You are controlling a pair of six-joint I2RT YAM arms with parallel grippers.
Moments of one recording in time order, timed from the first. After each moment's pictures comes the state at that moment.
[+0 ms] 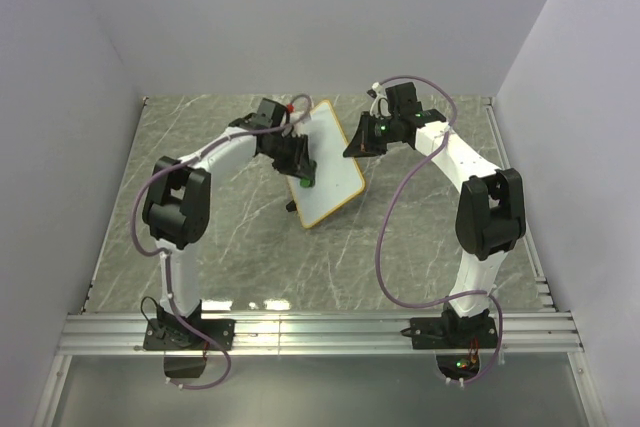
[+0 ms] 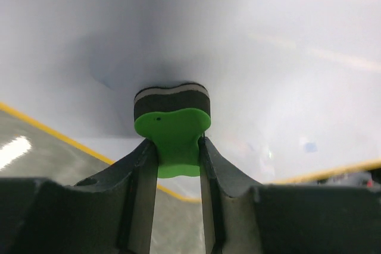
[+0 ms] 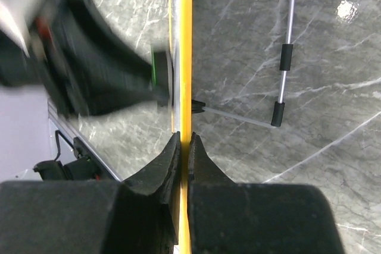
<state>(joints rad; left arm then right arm) -0.43 1.99 1.54 -0.56 0.53 -0.26 0.30 1.86 1.55 -0.55 -0.58 0.40</state>
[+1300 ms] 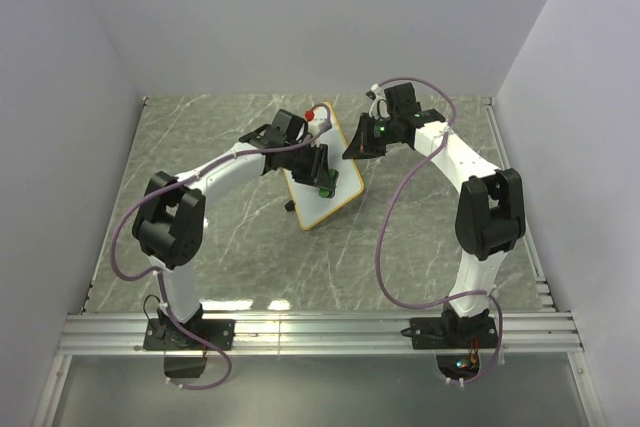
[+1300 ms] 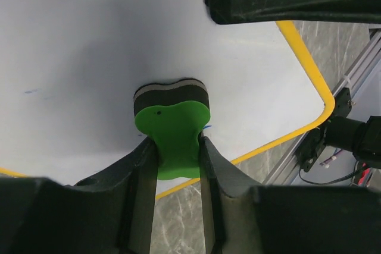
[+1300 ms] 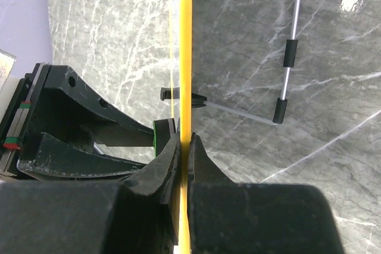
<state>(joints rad) -0.55 1.86 1.43 -0.44 0.53 -0.32 0.31 1.86 1.55 -0.57 -0.58 0.42</state>
